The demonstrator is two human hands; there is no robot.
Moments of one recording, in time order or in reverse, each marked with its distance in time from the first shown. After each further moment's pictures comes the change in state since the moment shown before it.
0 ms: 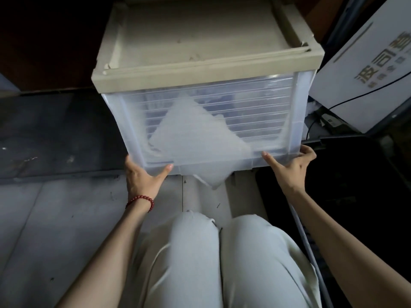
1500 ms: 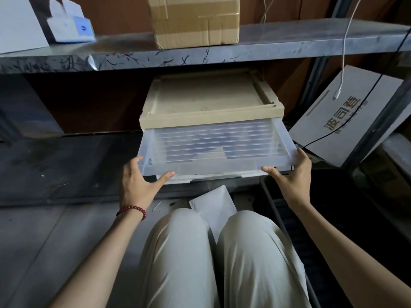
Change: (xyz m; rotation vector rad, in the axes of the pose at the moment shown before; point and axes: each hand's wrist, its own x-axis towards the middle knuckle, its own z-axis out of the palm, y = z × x) left_hand -0.063 0.044 -0.115 -0.029 0.174 0.340; right_hand -0.055 -0.075 -0.073 0.035 0.029 -0.350
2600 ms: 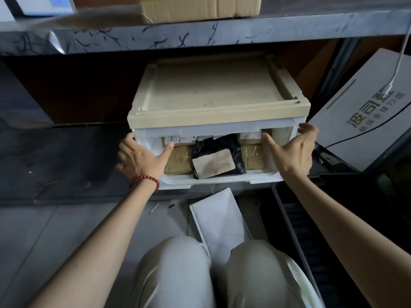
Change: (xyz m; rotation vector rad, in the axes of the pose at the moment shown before) left_hand 0.093 0.028 0.068 0.266 0.149 -0.164; right_hand 0.093 -0.023 0.076 -0.316 0.120 0.068
